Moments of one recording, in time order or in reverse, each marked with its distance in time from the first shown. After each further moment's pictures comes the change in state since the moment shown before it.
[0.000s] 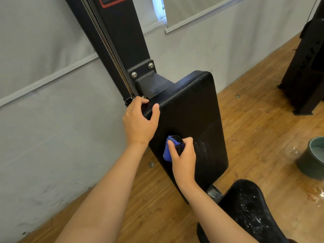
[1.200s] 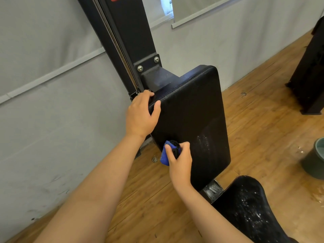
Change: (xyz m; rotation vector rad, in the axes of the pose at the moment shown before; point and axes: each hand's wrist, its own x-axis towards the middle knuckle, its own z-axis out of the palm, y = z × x) left_hand 0.000 -0.010 -0.015 0.160 -0.183 0.154; right_hand -0.031 0.013 0.009 0.076 -0.072 0.105
